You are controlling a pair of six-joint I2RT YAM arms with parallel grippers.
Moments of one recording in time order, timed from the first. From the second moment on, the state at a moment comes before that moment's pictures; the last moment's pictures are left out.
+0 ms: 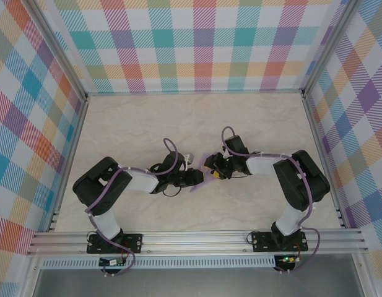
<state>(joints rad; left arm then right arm) -0.72 1.75 0.67 0.38 0.41 -0.86 0.51 1.72 0.78 -0.02 -0.49 1.06</state>
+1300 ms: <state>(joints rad) -0.65 1.79 0.77 0.21 0.54 -0.84 0.51 1.74 0.85 -0.13 -0.48 1.06</state>
